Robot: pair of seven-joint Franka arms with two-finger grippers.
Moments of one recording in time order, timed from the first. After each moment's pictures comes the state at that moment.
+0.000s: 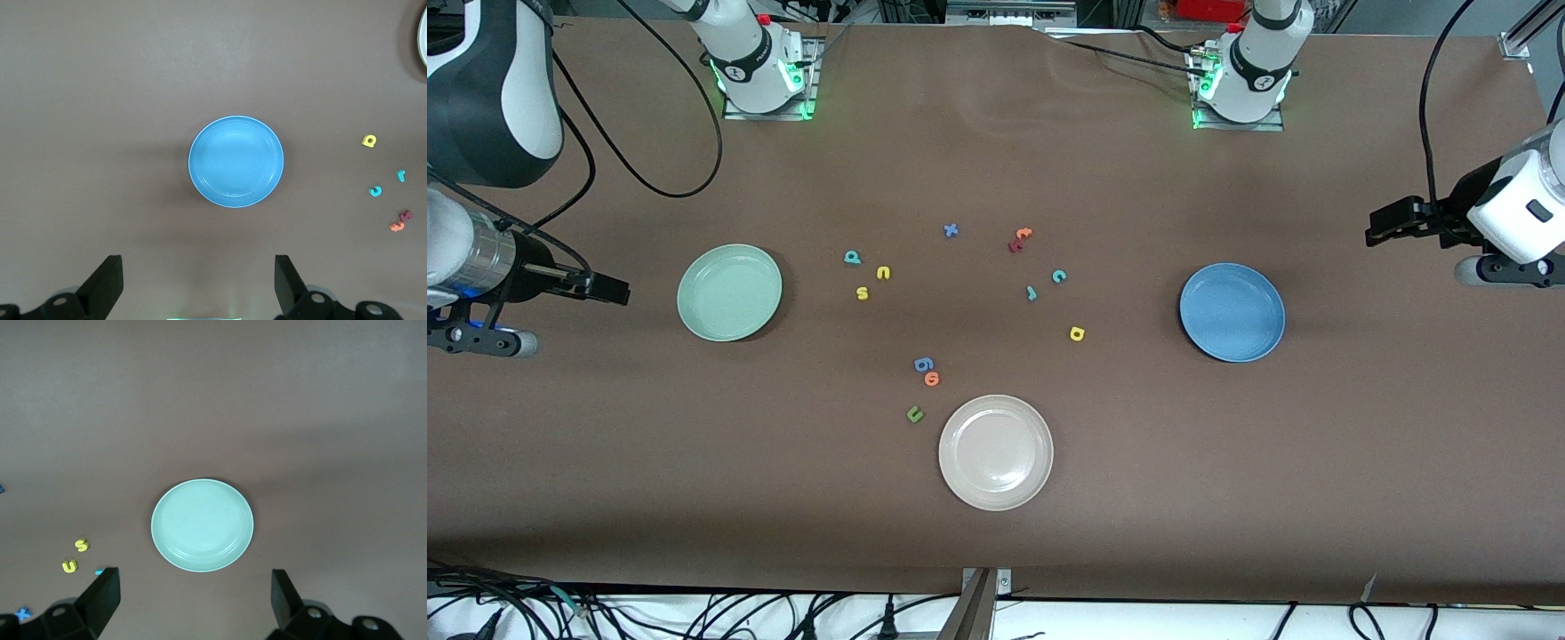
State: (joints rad) left arm -0.03 0.13 0.02 -1.50 -0.04 1.46 -0.02; right arm 0.21 0.33 -0.21 -1.36 0.01 1.54 0.16
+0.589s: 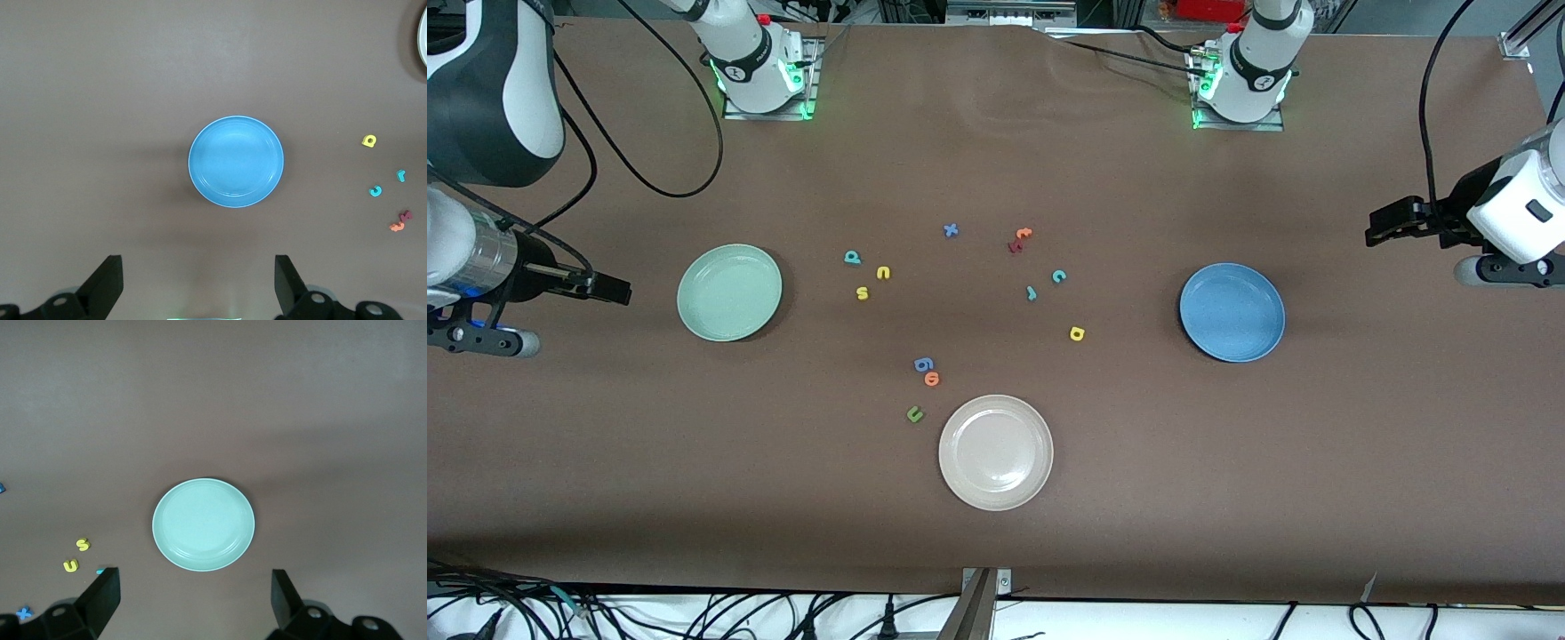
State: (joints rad) left arm -0.03 0.13 0.02 -1.50 -0.04 1.46 -0.02; right arm 0.22 0.33 -0.21 -1.36 0.01 1.54 0.17
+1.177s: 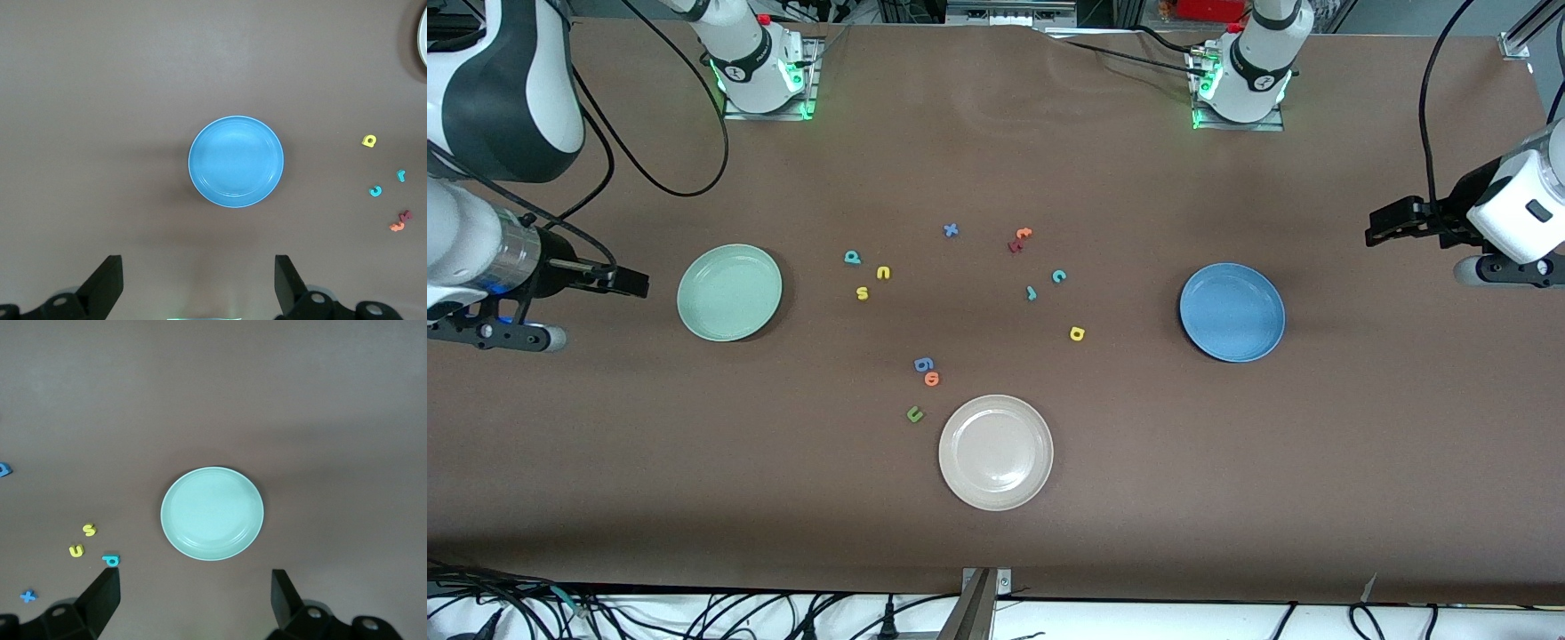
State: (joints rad) left arm -0.03 0.13 0.02 -1.50 -0.04 1.46 -0.02; right arm 0.25 0.33 -0.20 -1.36 0.01 1.51 0.17
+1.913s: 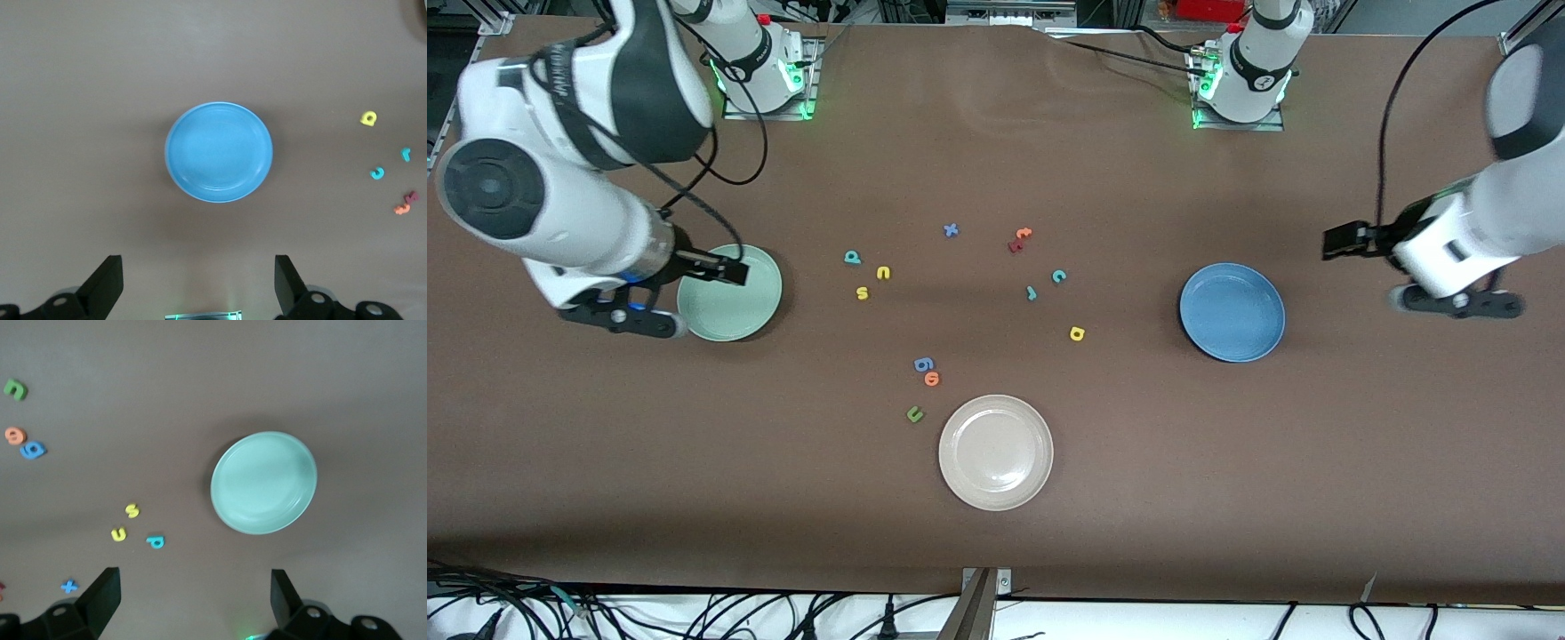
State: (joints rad) left arm -0.10 0.24 -0.01 -1.50 -0.04 1.48 -0.01; right arm 0.42 0.33 -0.16 -1.43 0.01 1.51 0.44
